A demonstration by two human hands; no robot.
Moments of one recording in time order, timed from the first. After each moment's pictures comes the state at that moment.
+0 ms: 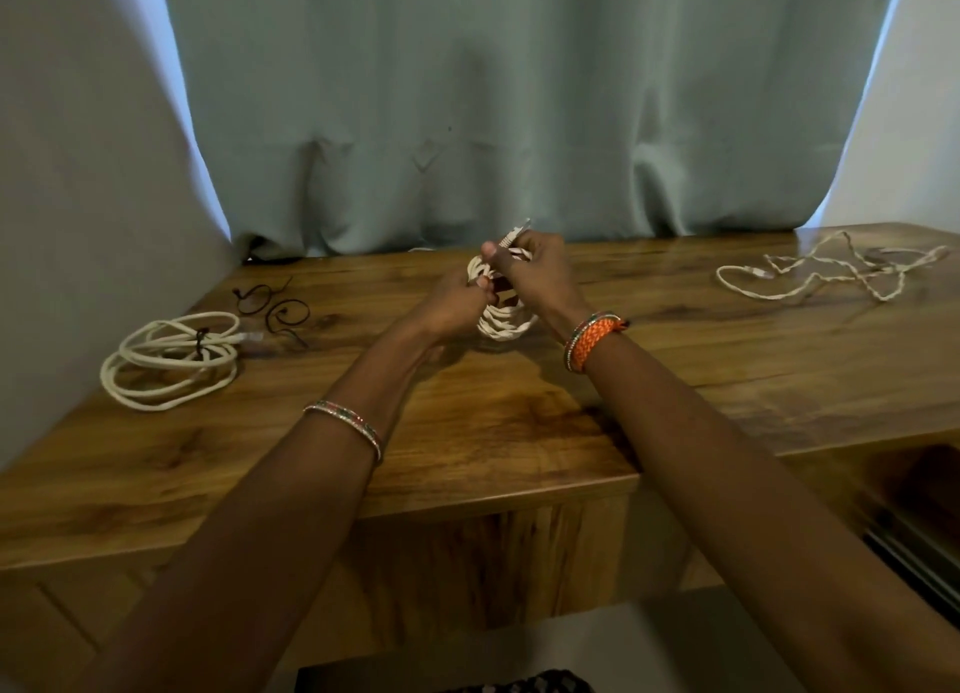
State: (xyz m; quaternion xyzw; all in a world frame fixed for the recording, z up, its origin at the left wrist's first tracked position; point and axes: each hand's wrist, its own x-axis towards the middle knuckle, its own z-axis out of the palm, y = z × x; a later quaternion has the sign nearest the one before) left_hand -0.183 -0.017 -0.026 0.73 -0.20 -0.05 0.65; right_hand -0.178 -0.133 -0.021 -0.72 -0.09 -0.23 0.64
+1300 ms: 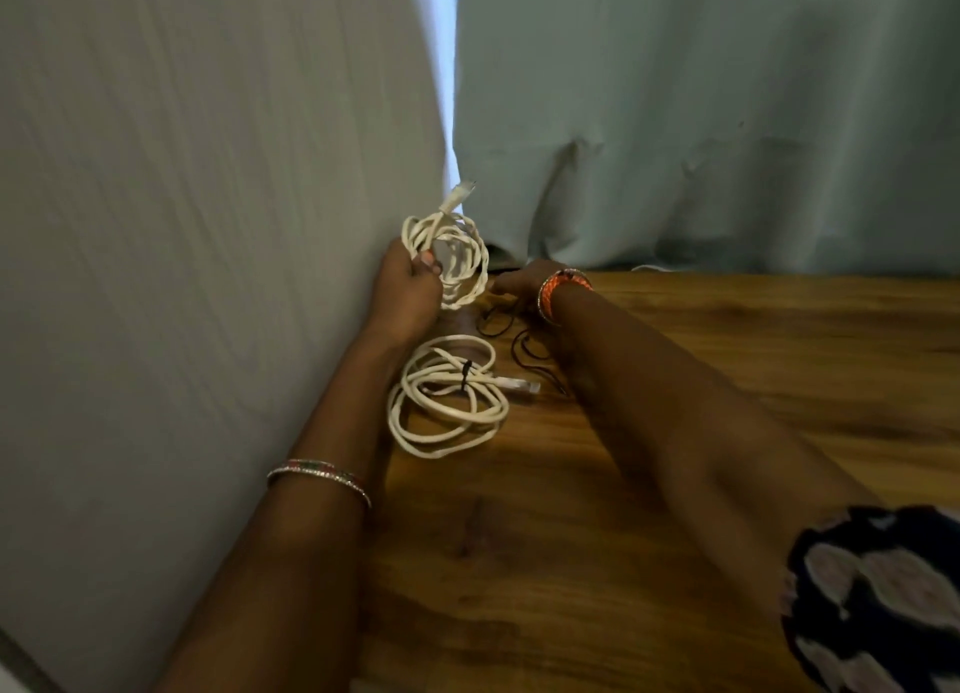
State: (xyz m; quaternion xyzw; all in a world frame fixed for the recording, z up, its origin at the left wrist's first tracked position) left_hand -0.091 0.249 -0.012 0.77 0.00 0.31 0.55; right_hand 0.030 0.107 -0.015 -0.88 -0.04 0.07 0.46
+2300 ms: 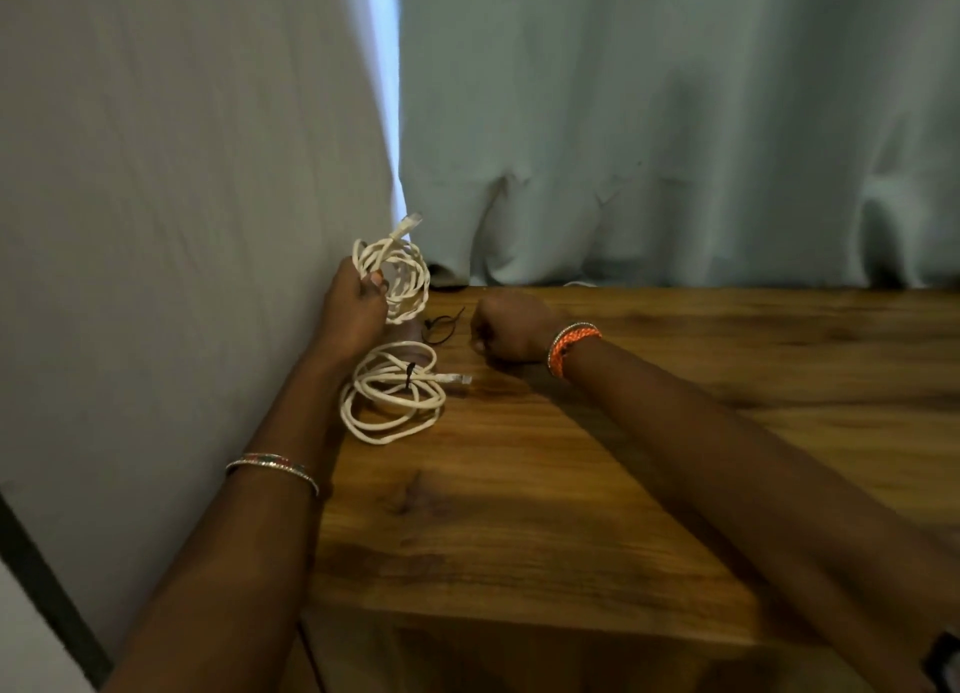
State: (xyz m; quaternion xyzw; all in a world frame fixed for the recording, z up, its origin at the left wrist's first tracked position) left_hand -0.119 0.242 -0.009 0.79 -0.03 0.32 0.51; right_hand -0.070 0.054 -0.012 -0.94 -0.31 -0.15 0.03
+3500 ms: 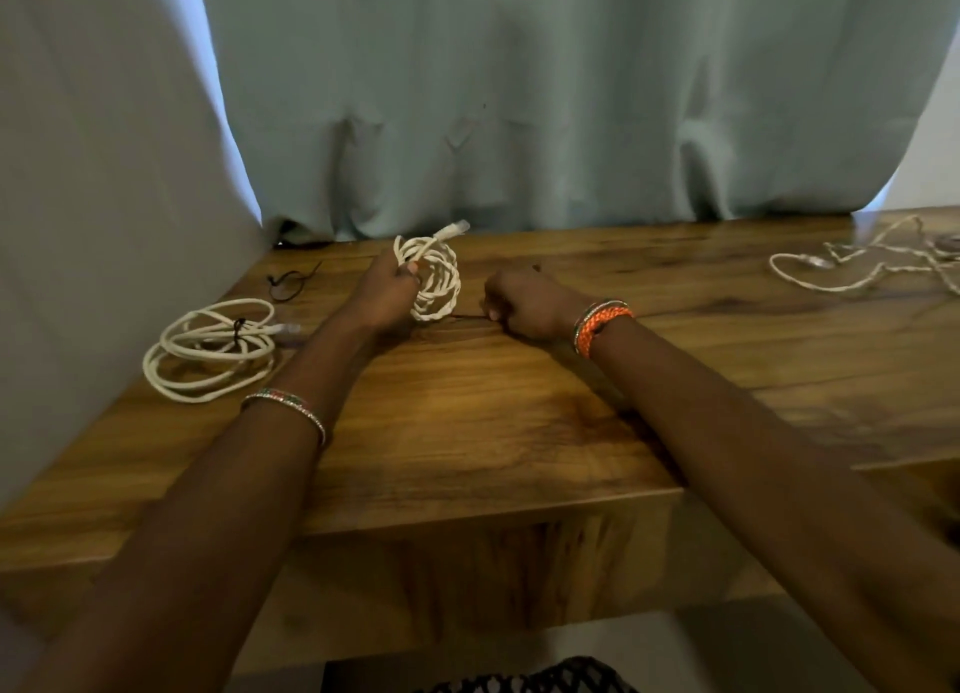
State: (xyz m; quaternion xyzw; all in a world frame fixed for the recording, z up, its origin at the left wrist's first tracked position) left_hand -0.146 0.060 -0.034 0.79 -0.12 0.13 0.59; right_hand -0.146 -0.113 -0.034 -0.97 -0.19 -0.11 0.11
